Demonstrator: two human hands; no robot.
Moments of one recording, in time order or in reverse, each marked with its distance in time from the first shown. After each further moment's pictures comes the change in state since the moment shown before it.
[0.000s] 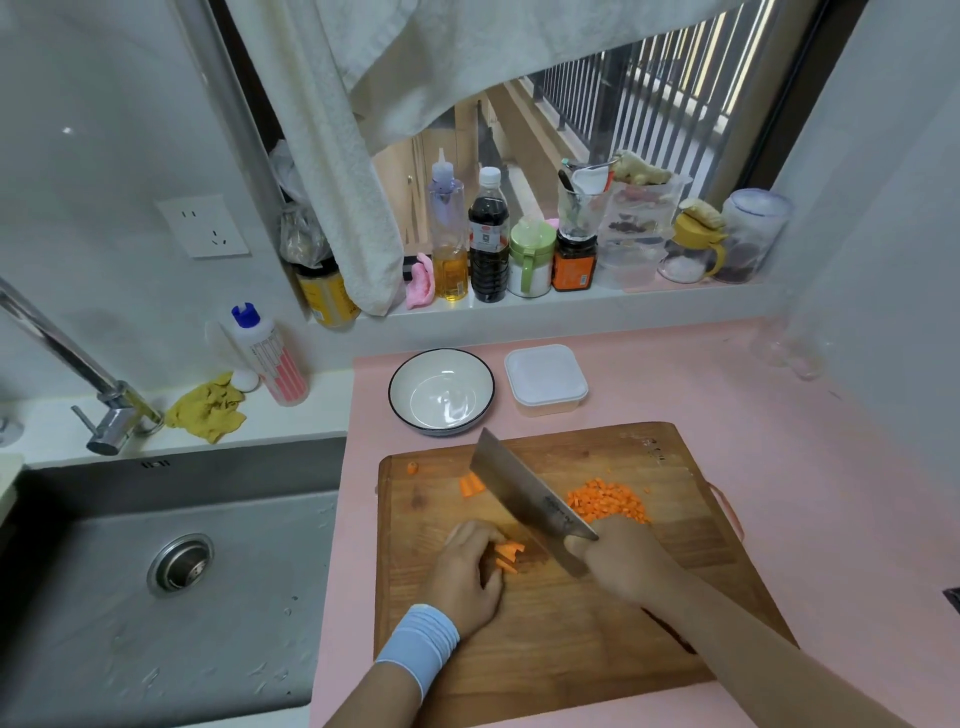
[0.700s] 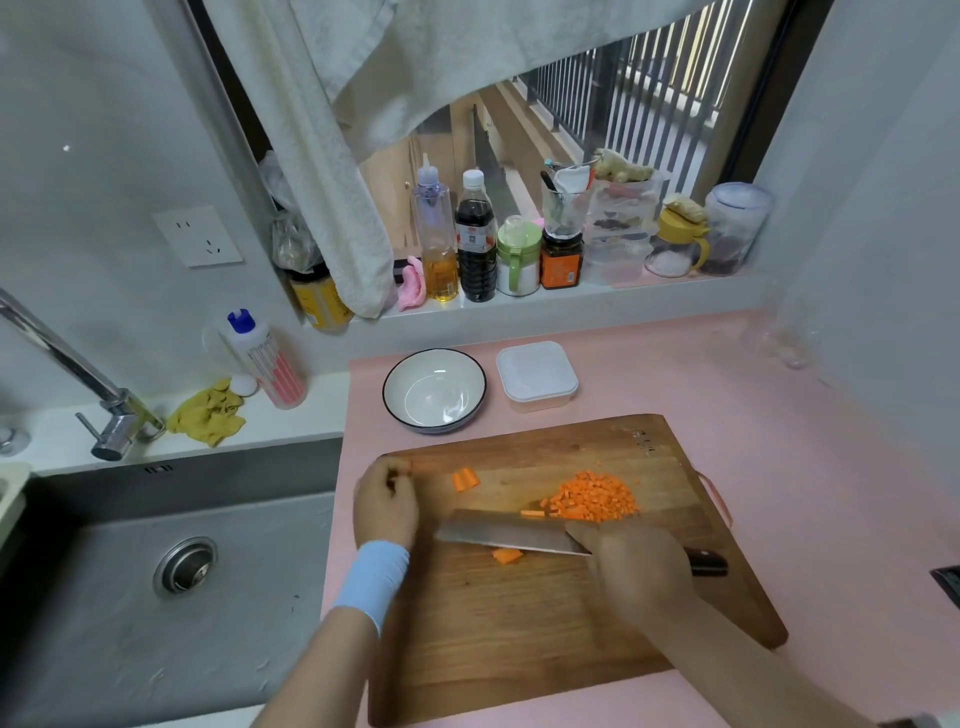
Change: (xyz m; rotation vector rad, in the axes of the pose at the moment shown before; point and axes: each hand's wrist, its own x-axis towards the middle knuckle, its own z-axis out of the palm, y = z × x) left_hand 0.044 -0.001 -0.071 -0.150 0.487 -0.591; right_hand -0.018 0.039 0.010 -0.635 0.501 -0.485
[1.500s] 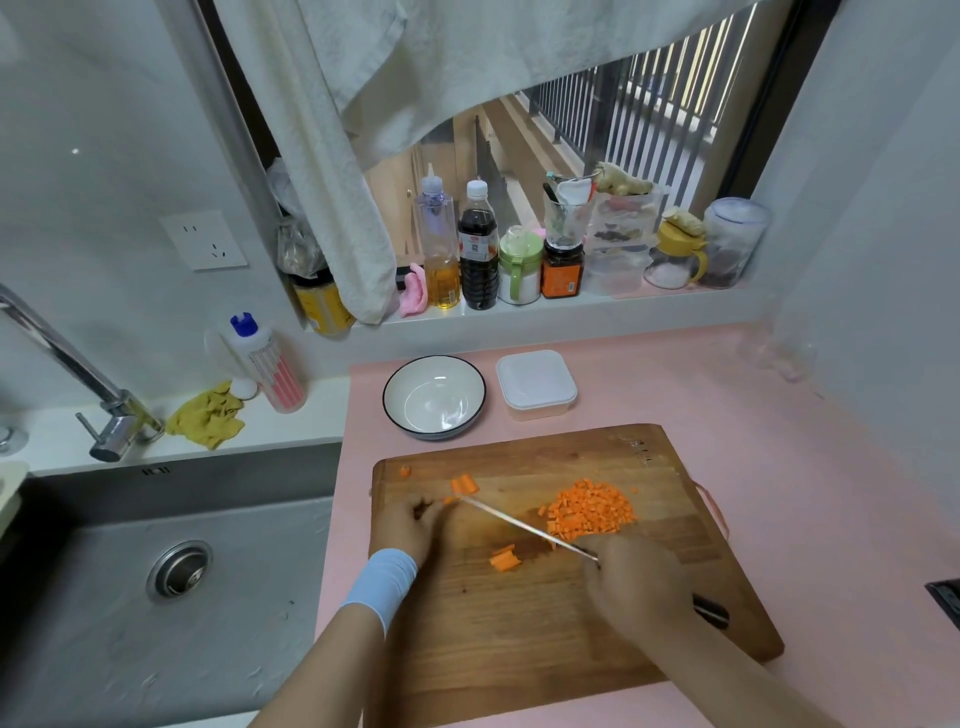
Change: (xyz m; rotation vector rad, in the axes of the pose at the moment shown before) left_hand -0.010 -0.008 0.012 0.139 -0.355 -0.111; right_hand -0.005 -0.007 -0.001 0.235 -0.117 0.243
